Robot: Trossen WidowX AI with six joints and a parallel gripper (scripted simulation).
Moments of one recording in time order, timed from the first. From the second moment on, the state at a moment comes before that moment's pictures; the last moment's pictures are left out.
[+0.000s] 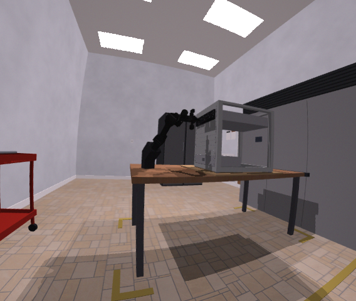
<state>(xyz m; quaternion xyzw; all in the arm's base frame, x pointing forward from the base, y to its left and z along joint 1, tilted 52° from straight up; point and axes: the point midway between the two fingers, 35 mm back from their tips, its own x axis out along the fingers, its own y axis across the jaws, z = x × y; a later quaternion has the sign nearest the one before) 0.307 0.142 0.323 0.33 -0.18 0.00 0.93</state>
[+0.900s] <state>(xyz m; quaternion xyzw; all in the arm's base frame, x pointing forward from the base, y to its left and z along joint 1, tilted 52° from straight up) 0.316 0.143 0.328 0.33 -0.18 0.00 0.93</state>
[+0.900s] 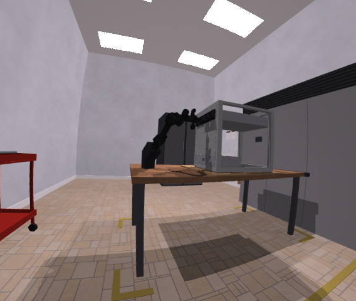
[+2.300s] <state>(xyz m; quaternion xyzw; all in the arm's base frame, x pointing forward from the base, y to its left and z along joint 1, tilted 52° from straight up) 0.335 0.141 0.334 0.33 -0.18 0.00 0.93</state>
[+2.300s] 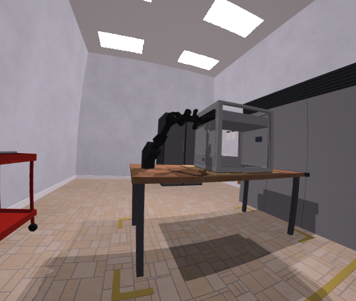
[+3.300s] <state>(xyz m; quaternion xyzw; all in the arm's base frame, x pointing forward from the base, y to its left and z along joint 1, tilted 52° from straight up) 0.347 0.140 0.339 0.33 -0.17 0.00 0.93</state>
